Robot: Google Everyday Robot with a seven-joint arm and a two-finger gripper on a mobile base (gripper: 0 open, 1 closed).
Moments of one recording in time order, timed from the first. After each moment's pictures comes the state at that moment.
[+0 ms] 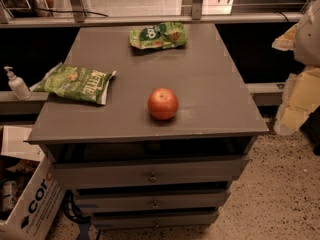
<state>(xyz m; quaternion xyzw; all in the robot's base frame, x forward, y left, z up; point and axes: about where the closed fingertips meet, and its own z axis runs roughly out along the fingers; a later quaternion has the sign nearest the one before) 0.438 -0.217 0.976 -0.60 0.78 -0.03 0.16</state>
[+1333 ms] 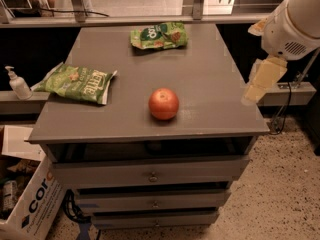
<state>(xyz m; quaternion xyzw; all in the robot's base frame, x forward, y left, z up) 0.540 -0.205 0.949 -0.61 0.75 -0.05 0.25</state>
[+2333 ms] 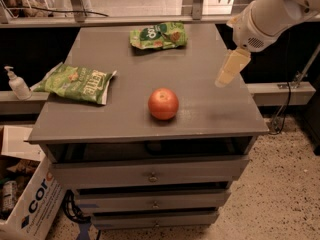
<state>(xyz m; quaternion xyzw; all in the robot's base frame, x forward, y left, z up) 0.639 -0.183 0.923 -0.60 0.74 -0.05 0.30</state>
